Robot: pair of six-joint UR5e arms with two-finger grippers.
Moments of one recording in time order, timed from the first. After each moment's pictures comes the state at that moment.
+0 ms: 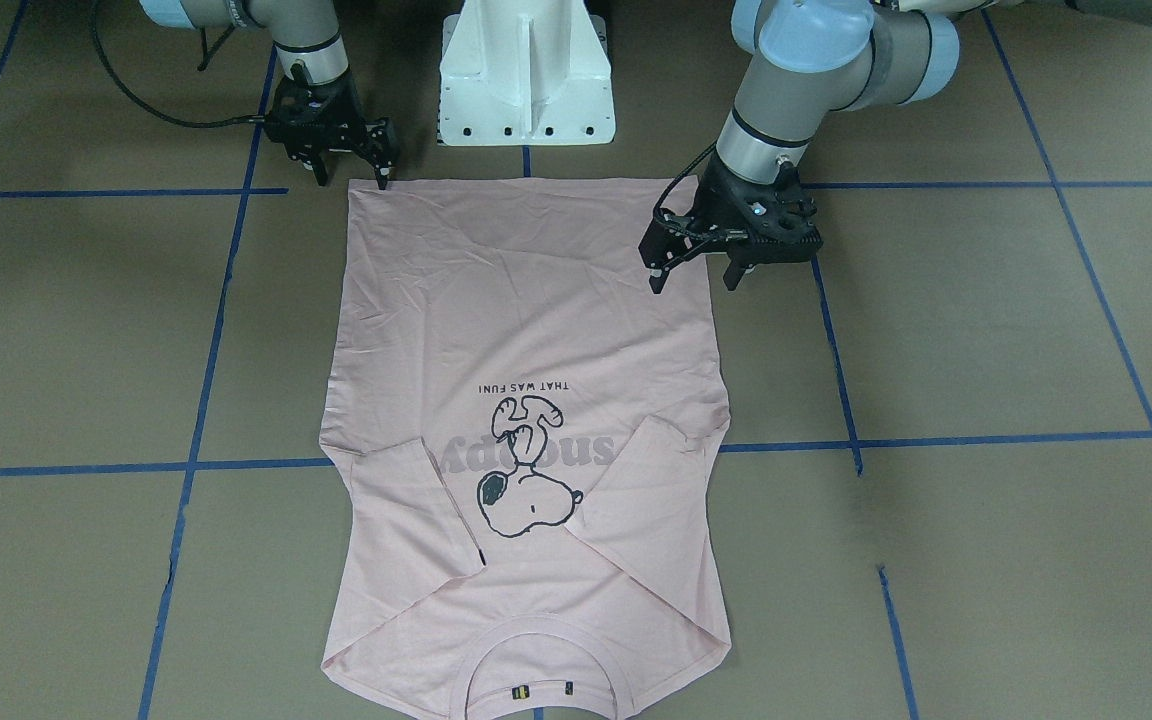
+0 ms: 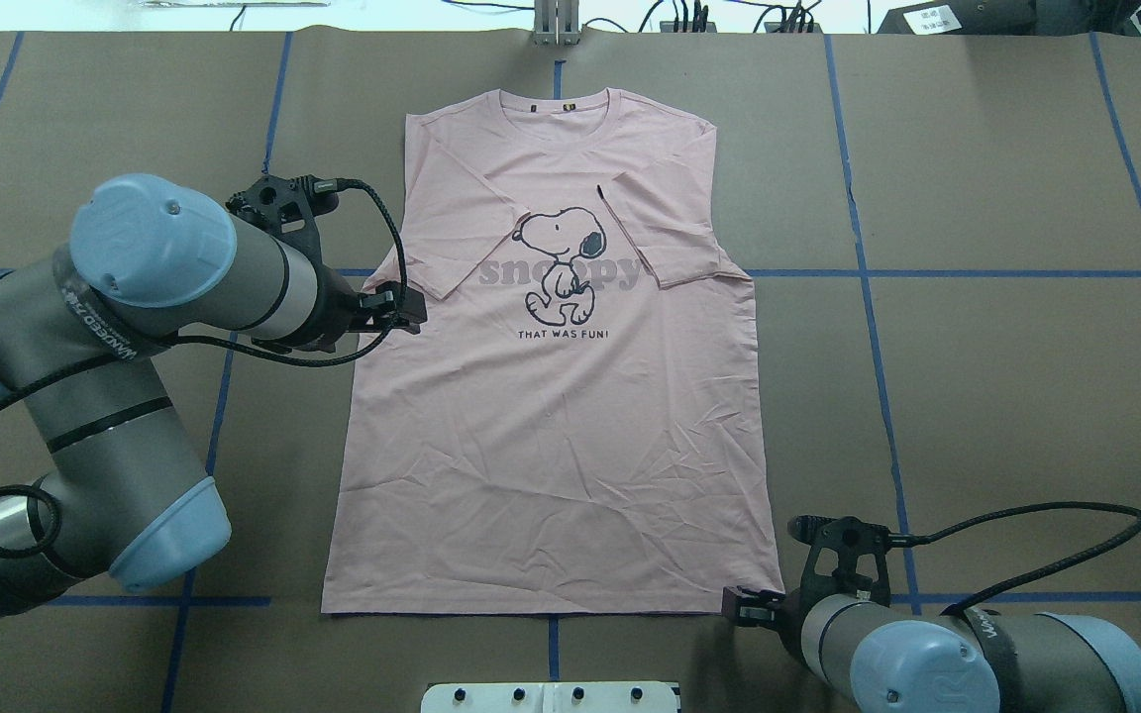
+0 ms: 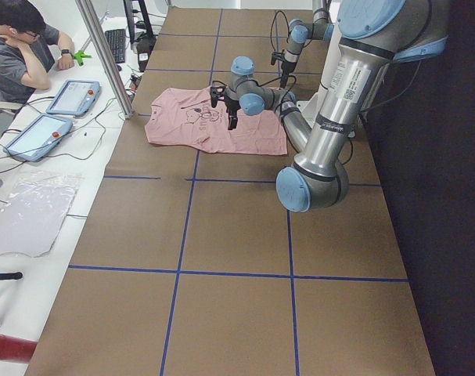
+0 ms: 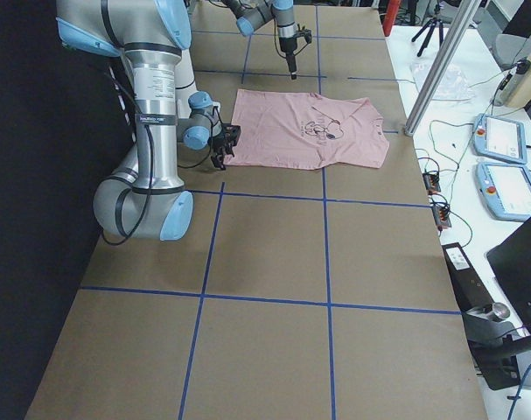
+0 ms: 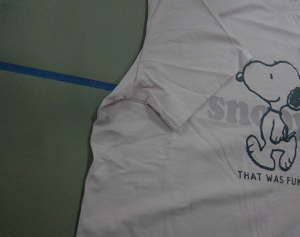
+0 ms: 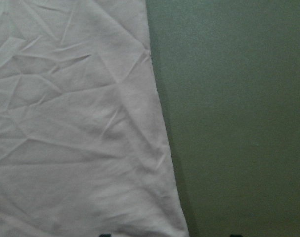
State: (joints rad) left arm -0.62 -2.01 -1.89 -1.77 -1.87 -1.36; right arm 0.05 -1.52 2.07 -1.33 1.40 1.68
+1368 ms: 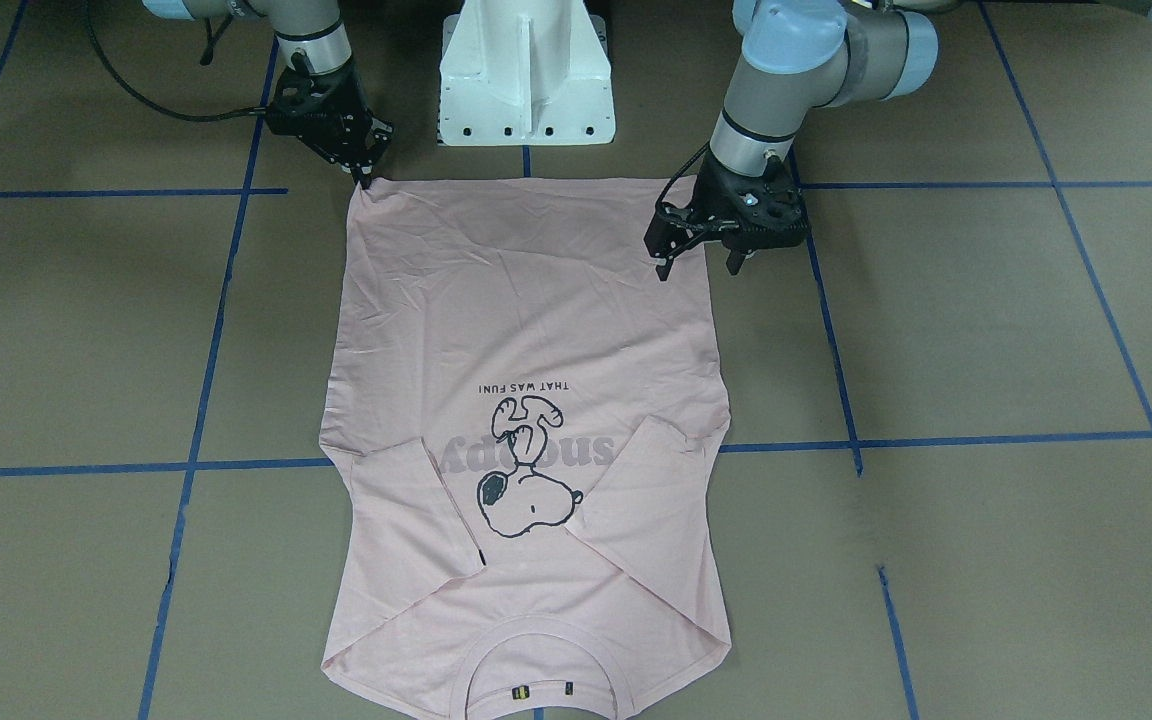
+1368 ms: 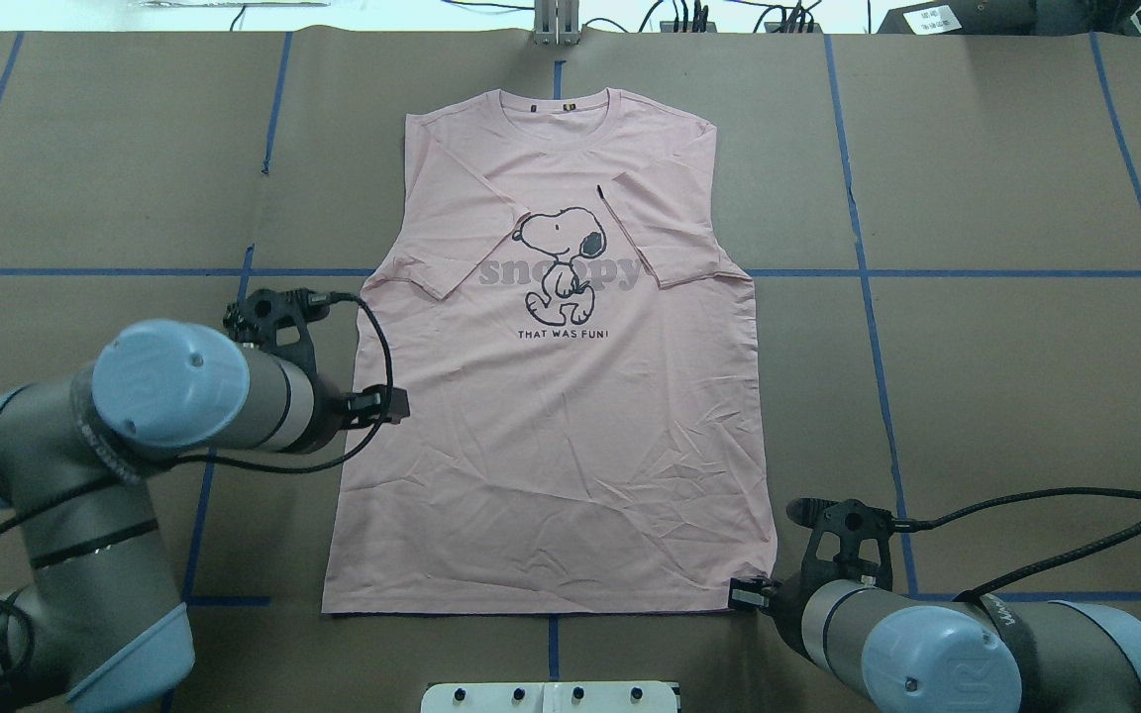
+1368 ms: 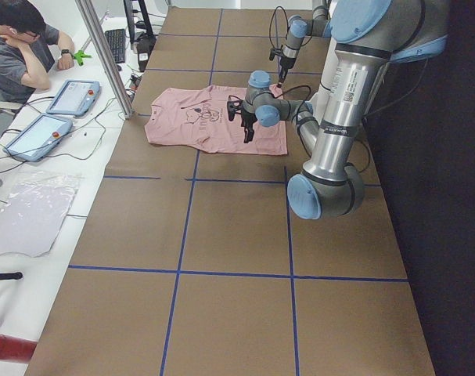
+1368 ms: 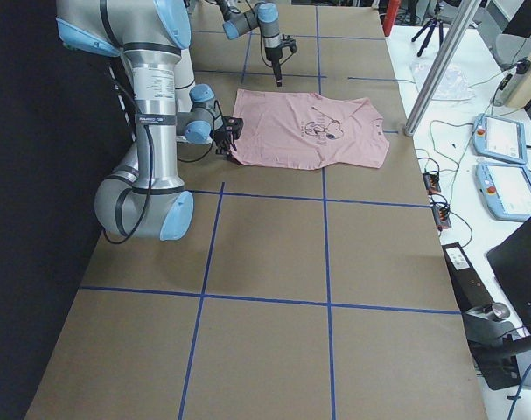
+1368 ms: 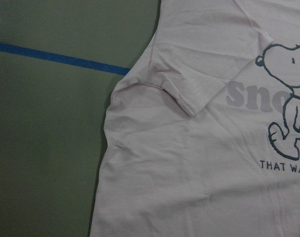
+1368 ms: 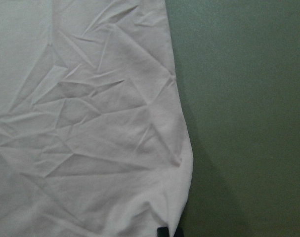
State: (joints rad) left arm -0.44 -1.86 -1.97 -1.77 -1.73 -1.49; right arm 0.07 -1.51 2.13 -1.33 1.41 1.68
